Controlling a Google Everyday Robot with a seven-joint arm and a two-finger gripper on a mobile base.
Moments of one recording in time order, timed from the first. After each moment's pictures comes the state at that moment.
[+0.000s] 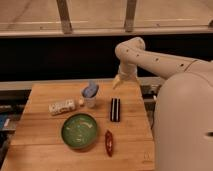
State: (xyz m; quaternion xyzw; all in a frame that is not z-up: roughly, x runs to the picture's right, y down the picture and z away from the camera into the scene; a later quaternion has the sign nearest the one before) arm 0.120 -0.017 0.813 -0.21 0.20 0.62 0.73
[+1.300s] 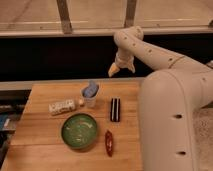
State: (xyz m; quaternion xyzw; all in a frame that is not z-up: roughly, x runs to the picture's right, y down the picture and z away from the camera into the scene) arm 0.086 -0.102 0.851 -0.22 0.14 0.60 0.76
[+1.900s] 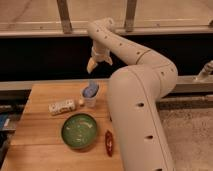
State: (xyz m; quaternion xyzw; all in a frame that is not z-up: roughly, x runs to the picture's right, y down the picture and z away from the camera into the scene) arm -0.047 -0.112 0.832 -0.26 0.11 0.48 0.83
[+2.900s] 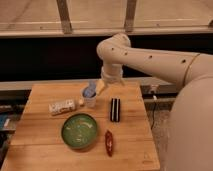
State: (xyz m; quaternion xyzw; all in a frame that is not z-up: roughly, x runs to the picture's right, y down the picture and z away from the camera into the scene) arm 0.057 0.004 0.733 -0.26 0.16 0.54 0.78
